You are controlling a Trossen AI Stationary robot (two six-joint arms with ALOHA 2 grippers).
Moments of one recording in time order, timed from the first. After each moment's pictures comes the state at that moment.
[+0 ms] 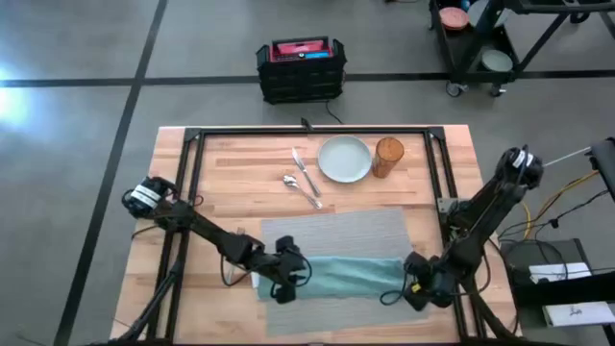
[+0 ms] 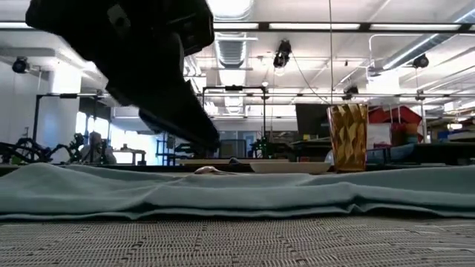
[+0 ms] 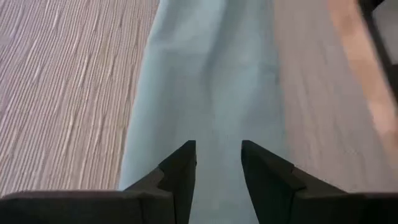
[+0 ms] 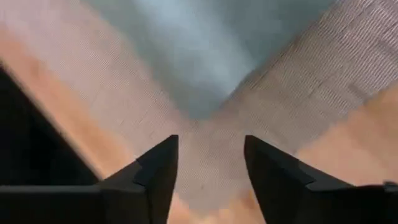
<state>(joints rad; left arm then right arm) -0.47 1.79 0.97 0.11 -0.25 -0.51 0.98 1.30 0.60 -0.40 0.05 1.76</state>
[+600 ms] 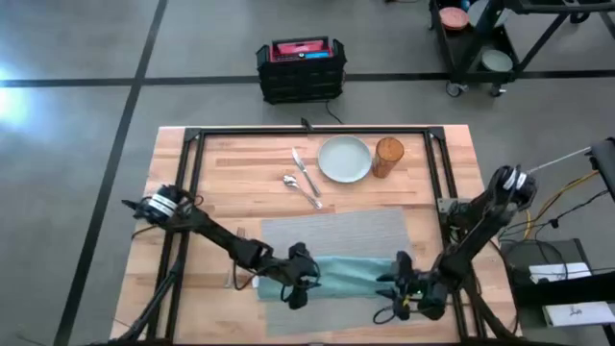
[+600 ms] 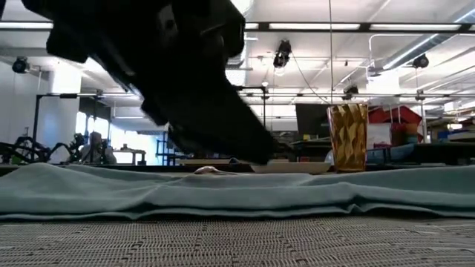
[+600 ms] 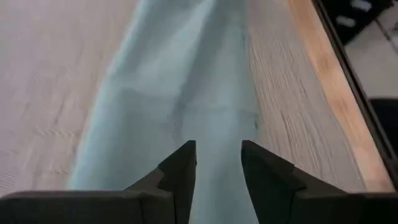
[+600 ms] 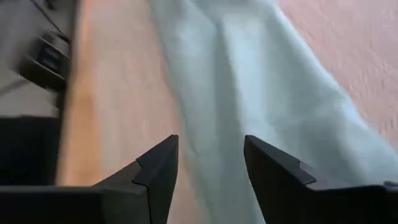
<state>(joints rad) -0.45 1.94 1.01 0.31 -0.19 -0.53 0.99 1.60 0.60 0.03 0.67 1.19</state>
